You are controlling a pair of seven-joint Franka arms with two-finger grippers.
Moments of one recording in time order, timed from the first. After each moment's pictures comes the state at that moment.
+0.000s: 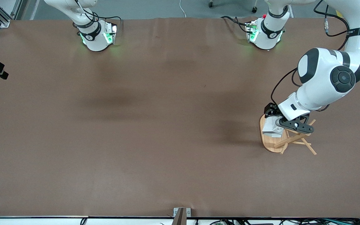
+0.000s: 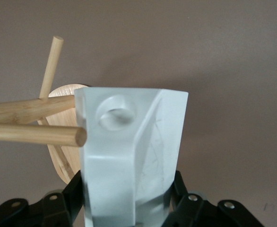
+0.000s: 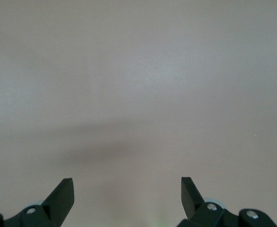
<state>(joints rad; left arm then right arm) -0.06 0.21 -0.14 -1.90 -0.08 2.12 0.12 -0.05 -0.02 -0.04 -1.47 -0.03 1.46 0.01</state>
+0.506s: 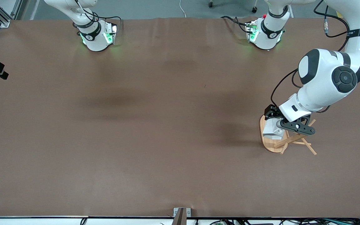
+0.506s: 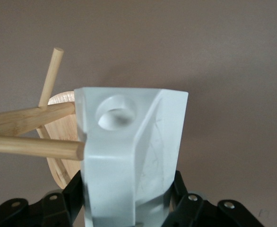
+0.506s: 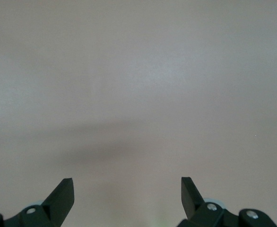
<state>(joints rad) -0.06 0.21 -0.14 -1.88 -0.11 2.13 0.12 -0.05 -0.02 -0.04 -1.47 -0.03 1.46 0.01</state>
